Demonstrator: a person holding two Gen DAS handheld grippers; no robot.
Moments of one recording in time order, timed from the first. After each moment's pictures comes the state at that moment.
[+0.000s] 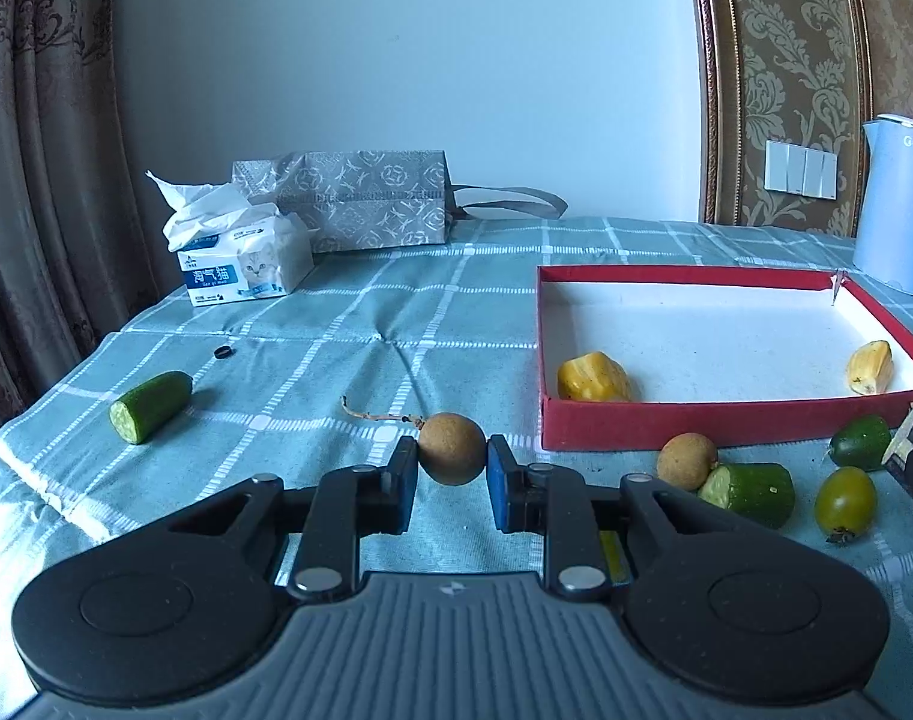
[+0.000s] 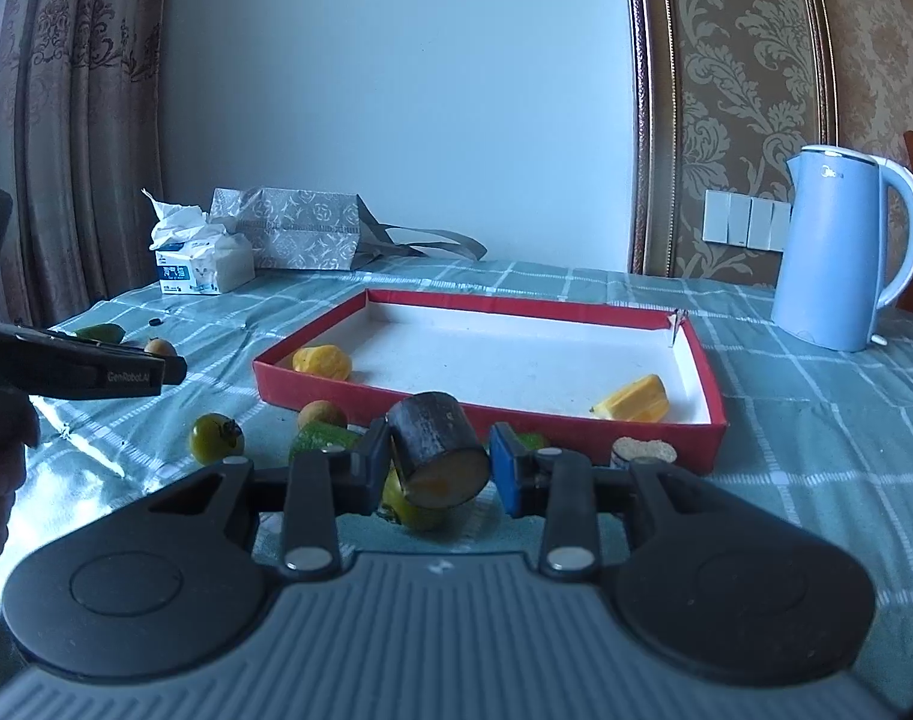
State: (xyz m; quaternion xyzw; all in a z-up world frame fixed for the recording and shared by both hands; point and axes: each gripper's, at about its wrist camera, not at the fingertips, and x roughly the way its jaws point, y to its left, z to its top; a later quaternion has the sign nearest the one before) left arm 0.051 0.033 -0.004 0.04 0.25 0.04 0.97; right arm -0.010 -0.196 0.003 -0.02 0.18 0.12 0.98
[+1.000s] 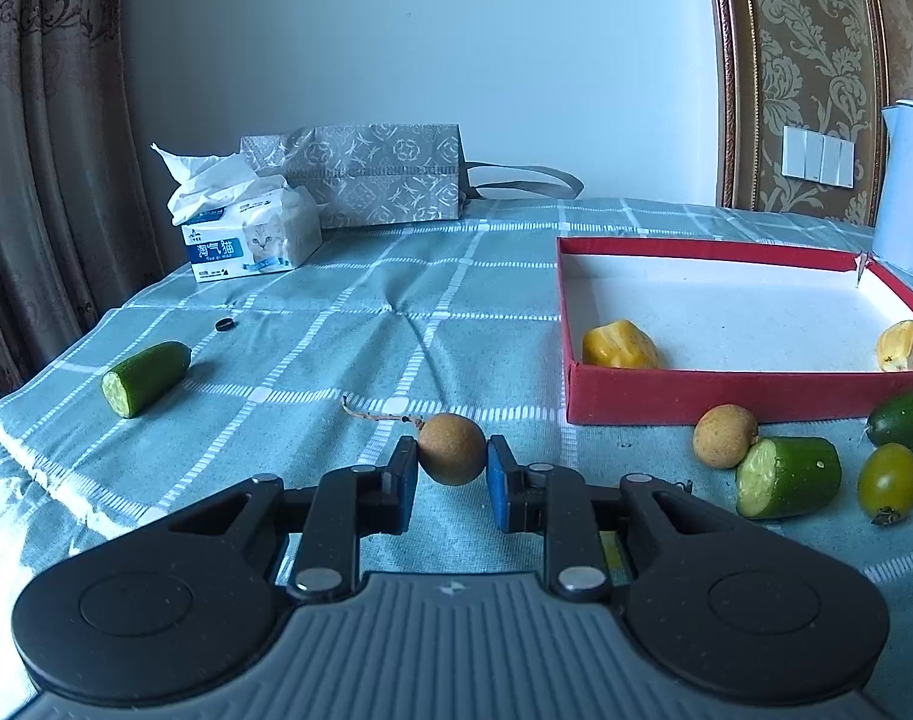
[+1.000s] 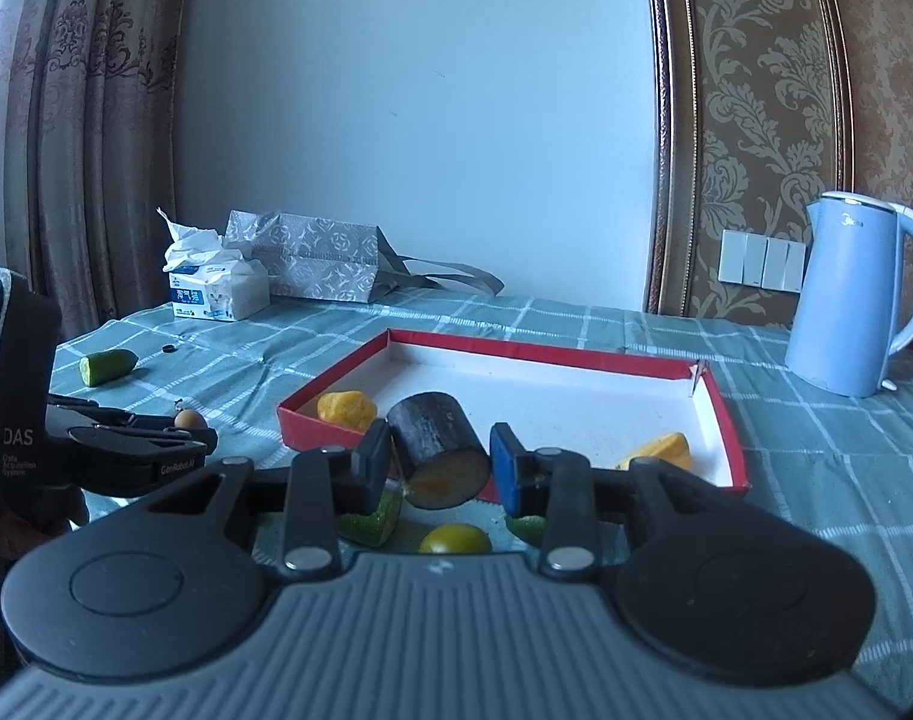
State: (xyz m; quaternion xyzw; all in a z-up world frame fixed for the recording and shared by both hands) left arm 0.061 0.038 -0.024 0.03 0.26 0.05 0.96; right arm -0.004 -0.175 0.022 -0.03 0.15 0.12 0.98
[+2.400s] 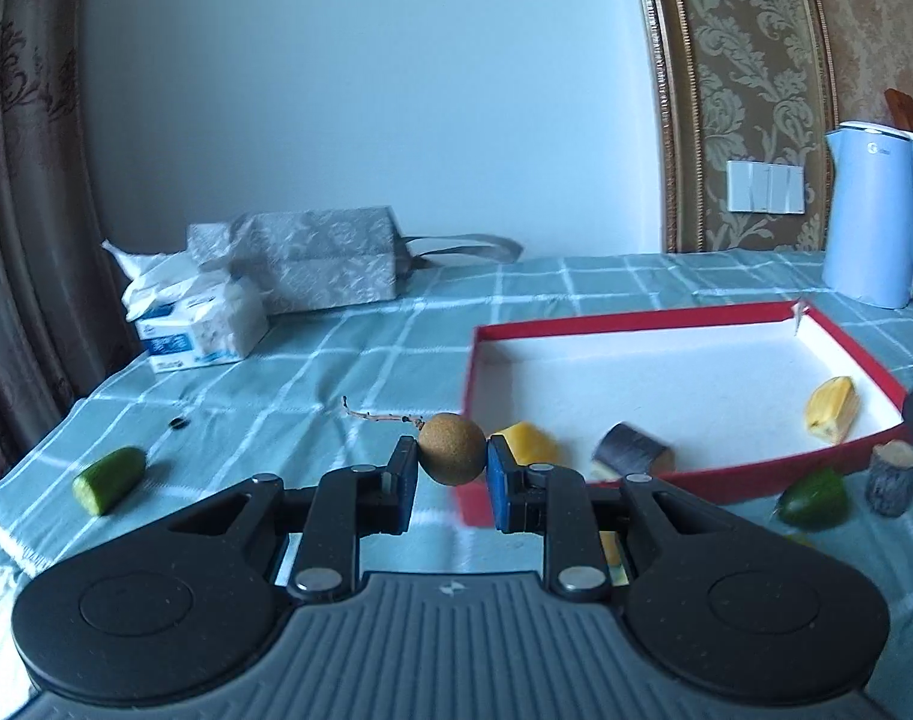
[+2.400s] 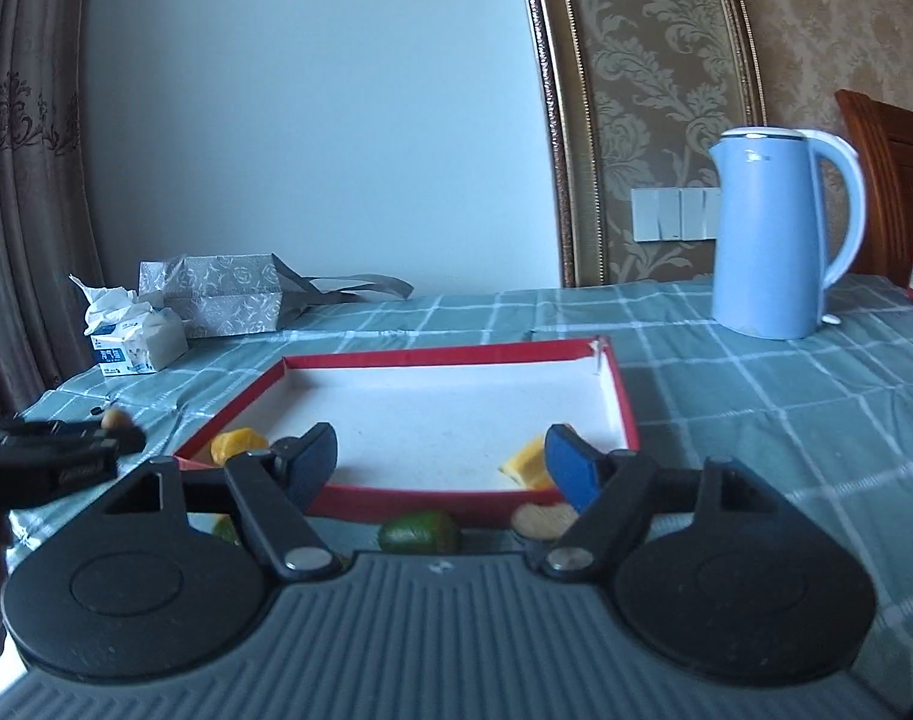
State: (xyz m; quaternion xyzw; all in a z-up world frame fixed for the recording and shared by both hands) left arm 0.068 -0.016 0.018 0.06 0.22 0.01 0.97; right arm 0.013 -0.249 0.023 0.05 0.16 0.06 0.98
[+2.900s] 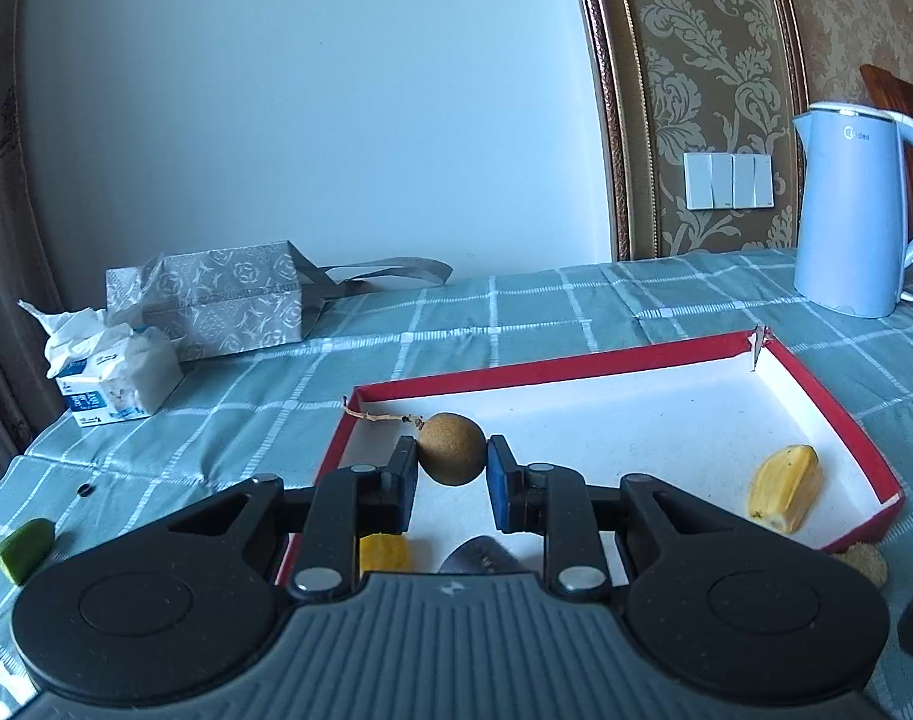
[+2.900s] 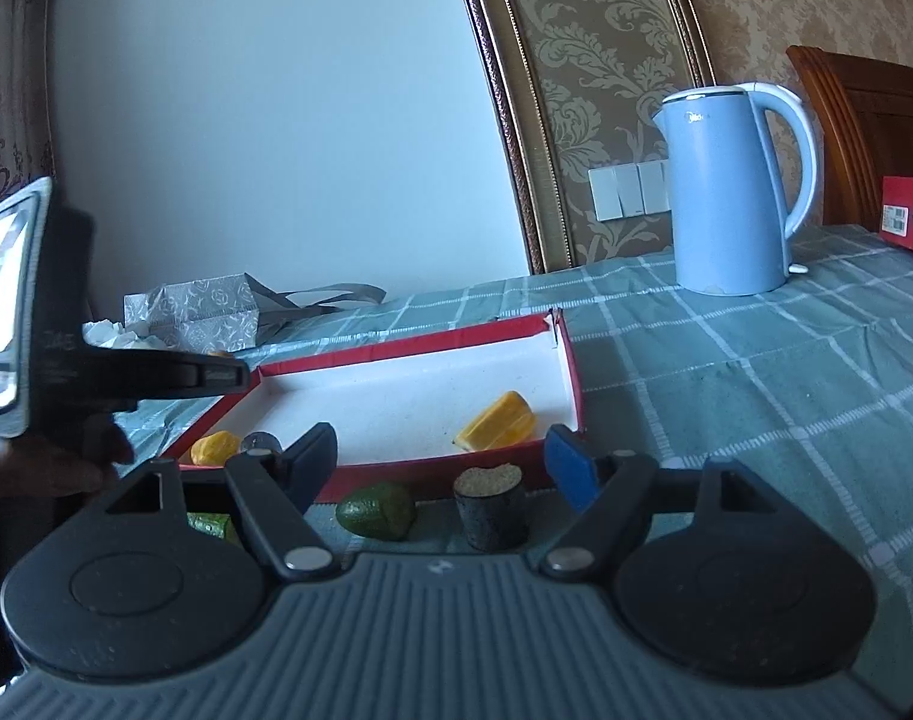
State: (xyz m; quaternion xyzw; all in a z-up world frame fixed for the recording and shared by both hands) left arm 0.130 -0.093 0.023 0.09 0.22 0.00 0.97; right arm 0.002 -0.281 0.004 0.10 0.16 0.05 0.98
